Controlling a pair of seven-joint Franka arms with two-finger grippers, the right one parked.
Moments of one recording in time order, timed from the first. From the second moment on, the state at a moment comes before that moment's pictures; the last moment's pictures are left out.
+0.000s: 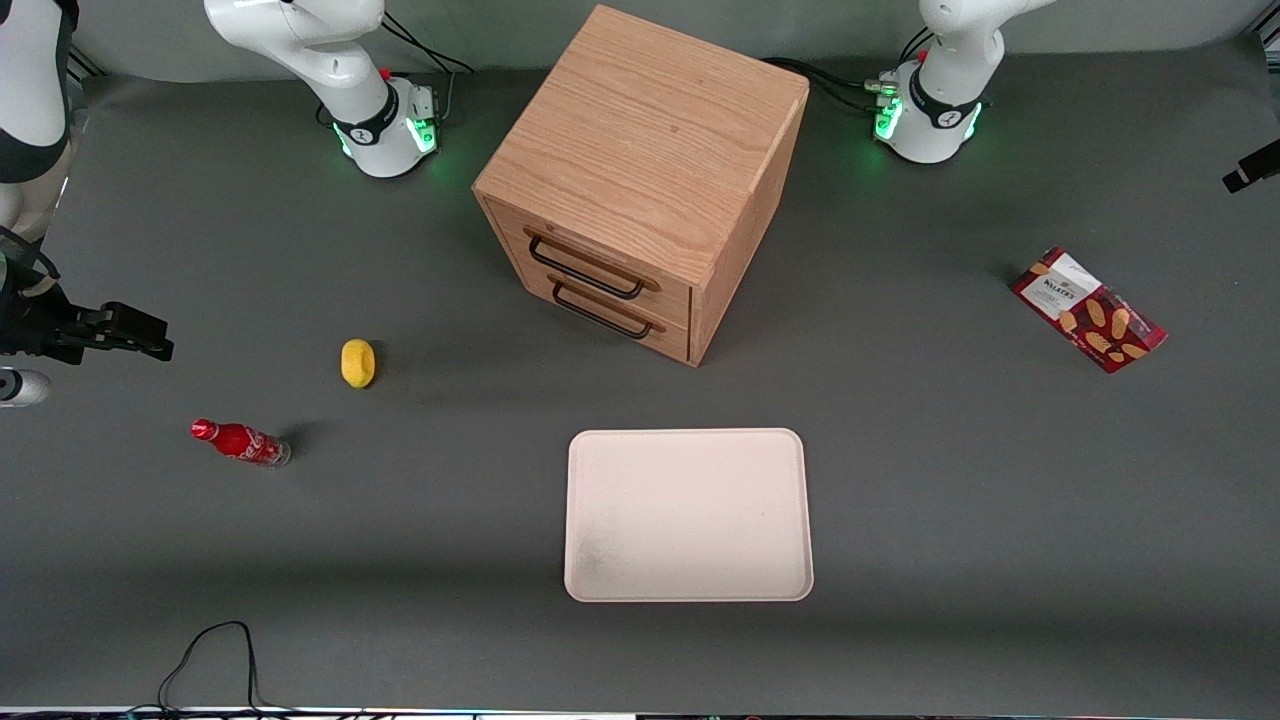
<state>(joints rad) 0.43 -0.35 0.05 -2.11 0.04 1.64 0.10</state>
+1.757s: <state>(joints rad) 0.47 -0.09 0.02 -2.58 0.02 2.46 -0.39</state>
